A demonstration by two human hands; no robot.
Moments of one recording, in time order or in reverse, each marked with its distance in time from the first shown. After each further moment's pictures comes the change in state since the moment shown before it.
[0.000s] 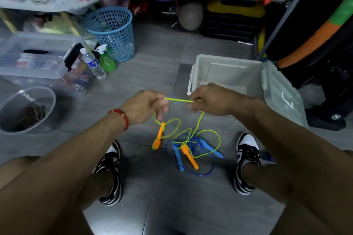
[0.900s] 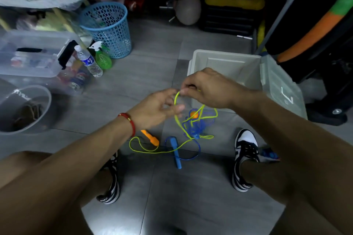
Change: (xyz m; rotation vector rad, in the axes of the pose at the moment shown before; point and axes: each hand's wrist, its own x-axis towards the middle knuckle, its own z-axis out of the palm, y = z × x) left_hand 0.014 0.022 0.038 -0.117 -0.045 0.038; right_hand 0.000 0.006 -0.015 0.016 0.240 -0.170
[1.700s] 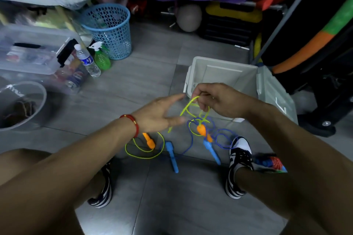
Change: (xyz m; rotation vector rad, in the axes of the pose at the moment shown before) left_hand 0.002 0.001 -0.003 0.321 -0.029 -0.022; right_hand -0.025 0.026 0.009 0.426 -0.104 0.133
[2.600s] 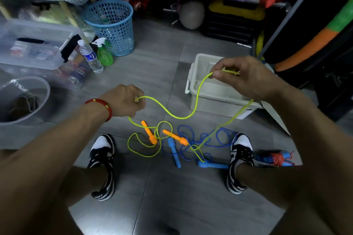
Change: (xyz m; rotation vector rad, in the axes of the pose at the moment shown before) left_hand -0.037 -0.038 -0.056 0.286 0.026 -0.367; right_hand -0.020 -0.036 -0.046 -0.172 0.300 -0.034
